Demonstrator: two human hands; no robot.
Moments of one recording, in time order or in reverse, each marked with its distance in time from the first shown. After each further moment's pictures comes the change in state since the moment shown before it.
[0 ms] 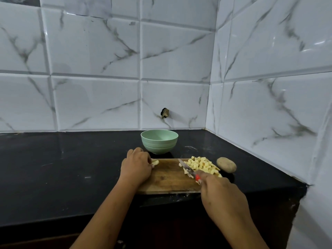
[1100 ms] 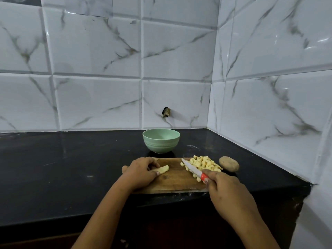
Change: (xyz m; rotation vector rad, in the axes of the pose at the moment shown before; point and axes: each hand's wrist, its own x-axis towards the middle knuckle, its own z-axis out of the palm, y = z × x) left_hand -0.019 0.002 -0.017 -0.224 -0.311 -0.044; right_hand 0.002 0.007 -0.004 0.108 -0.038 0.052
